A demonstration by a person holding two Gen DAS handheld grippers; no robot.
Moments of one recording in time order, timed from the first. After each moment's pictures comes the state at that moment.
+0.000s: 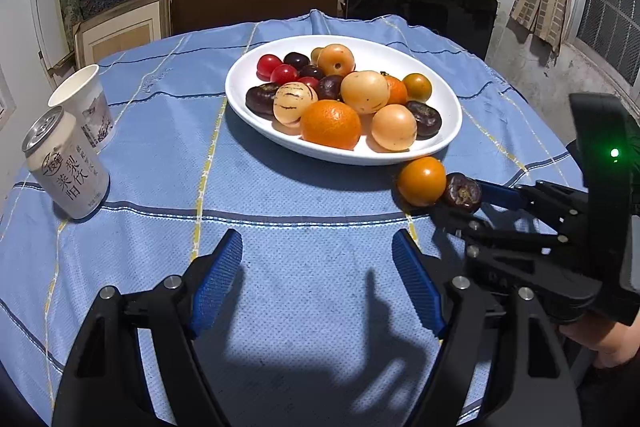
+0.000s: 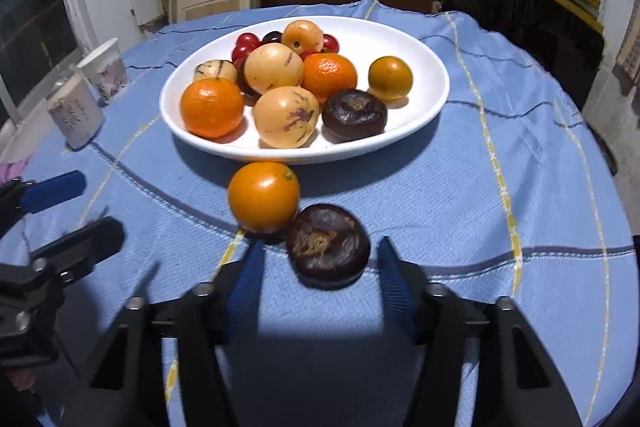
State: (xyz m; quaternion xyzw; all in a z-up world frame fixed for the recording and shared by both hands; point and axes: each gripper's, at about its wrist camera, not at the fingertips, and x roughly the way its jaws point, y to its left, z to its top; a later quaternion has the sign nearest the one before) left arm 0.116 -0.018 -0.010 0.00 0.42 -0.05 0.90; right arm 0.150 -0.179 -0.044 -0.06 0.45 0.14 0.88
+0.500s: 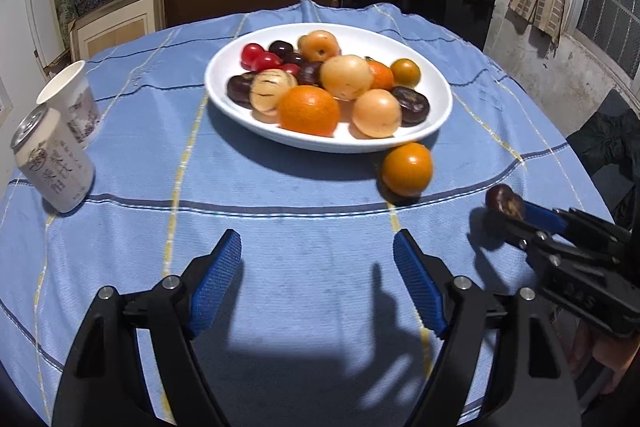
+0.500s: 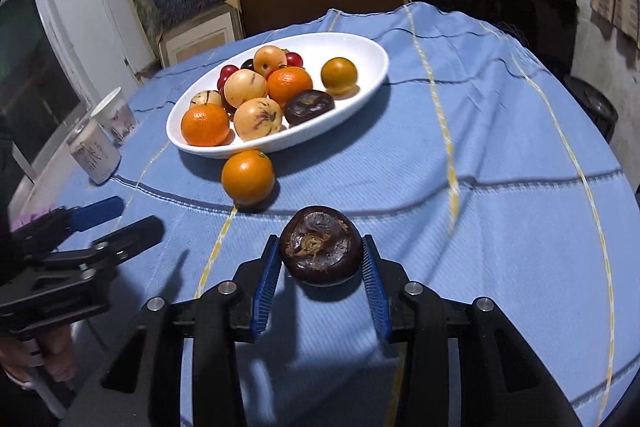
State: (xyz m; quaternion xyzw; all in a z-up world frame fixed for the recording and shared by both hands) left arm 0.118 -0.040 -0.018 0.01 0.44 -0.06 0.90; right arm 0.110 -0.235 -0.034 0.06 0.44 0.15 0.89
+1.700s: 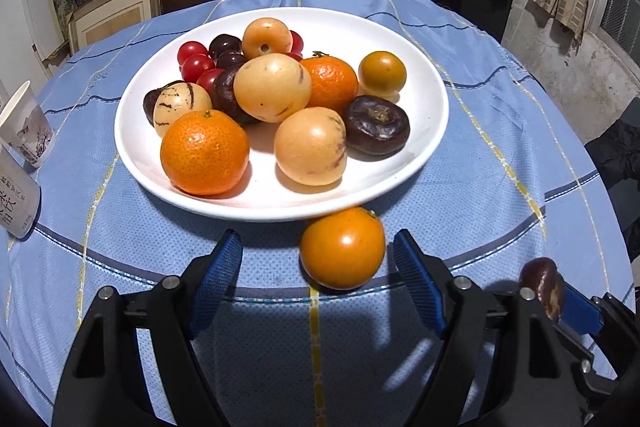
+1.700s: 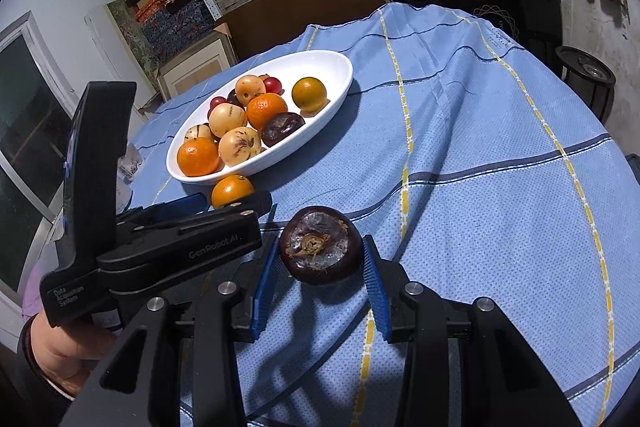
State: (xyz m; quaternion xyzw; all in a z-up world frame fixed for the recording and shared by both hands) left arm 0.191 -0.110 -0.040 0.01 0.47 -0.02 0.88; right arm 0.109 -0.270 -0.027 0.13 0.42 0.15 0.88
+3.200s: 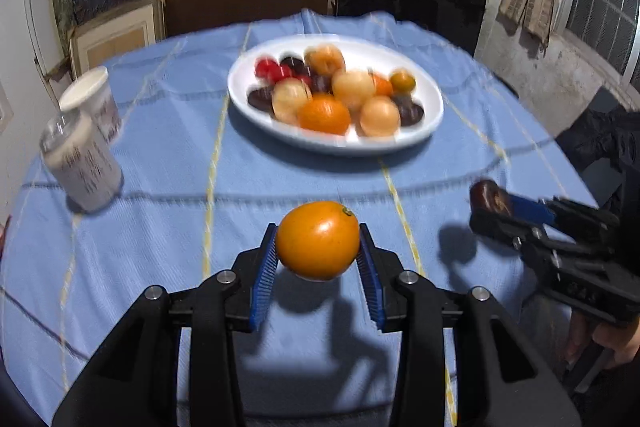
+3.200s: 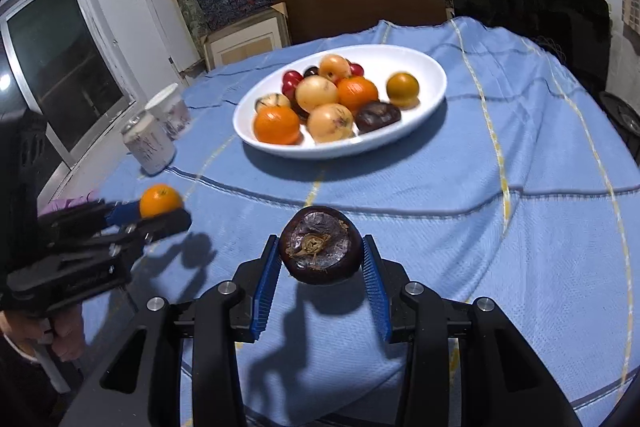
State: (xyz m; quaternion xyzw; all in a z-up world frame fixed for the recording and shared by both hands) left arm 0.092 -0.010 0.013 0.01 0.42 -0.07 0.91; right arm 0.092 -0.212 -0.008 0.05 0.41 0.23 0.88
